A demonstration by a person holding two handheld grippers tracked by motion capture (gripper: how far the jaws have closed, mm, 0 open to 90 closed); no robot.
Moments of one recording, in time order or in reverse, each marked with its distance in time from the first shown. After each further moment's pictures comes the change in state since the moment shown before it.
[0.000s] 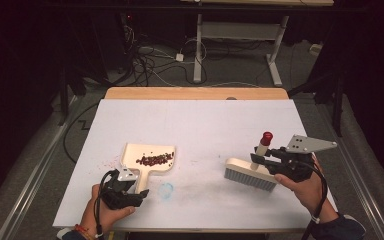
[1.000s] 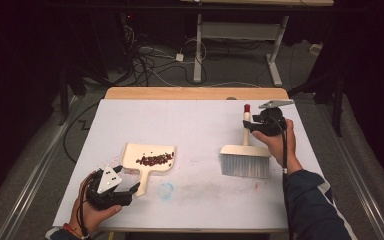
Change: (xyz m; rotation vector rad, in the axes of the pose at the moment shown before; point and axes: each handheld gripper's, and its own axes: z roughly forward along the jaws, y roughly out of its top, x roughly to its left) left arm 0.016 -0.020 -0.012 -0.223 0.146 0.113; right arm -0.101 0.018 0.106 0.213 -0.341 0.167
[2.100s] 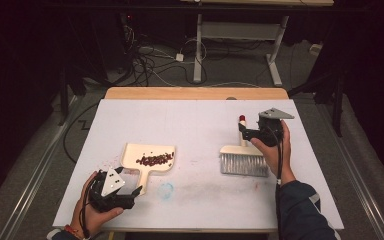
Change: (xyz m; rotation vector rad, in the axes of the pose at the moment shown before) left arm -0.007 -0.001 0.001 0.011 0.003 0.024; right arm 0.022 -0.021 -0.003 -0.163 -0.108 0.057
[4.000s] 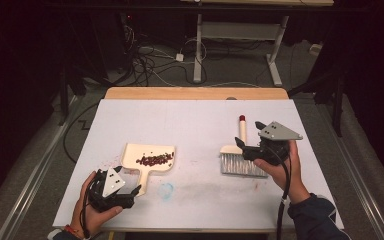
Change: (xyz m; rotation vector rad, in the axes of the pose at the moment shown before) left arm 0.000 -0.001 0.001 0.004 0.042 0.014; right arm 0.048 0.003 -0.079 -0.112 0.092 -0.243
